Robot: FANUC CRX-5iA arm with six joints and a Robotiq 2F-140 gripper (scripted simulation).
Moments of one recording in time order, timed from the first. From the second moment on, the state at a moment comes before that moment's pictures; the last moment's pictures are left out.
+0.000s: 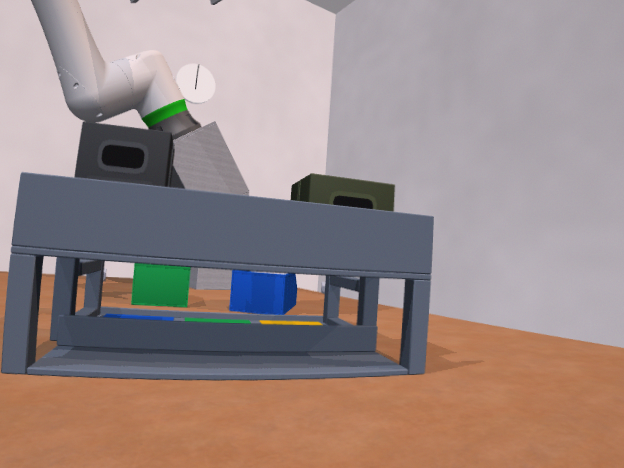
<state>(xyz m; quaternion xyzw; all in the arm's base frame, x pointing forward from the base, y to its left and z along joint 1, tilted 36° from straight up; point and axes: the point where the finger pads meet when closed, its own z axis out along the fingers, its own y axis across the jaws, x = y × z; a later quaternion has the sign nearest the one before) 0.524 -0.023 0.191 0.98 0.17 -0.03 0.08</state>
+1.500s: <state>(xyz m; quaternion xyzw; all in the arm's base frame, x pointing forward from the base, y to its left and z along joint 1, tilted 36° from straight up) 0.543 -0.034 -0.077 0.51 0.80 -0.23 0.20</state>
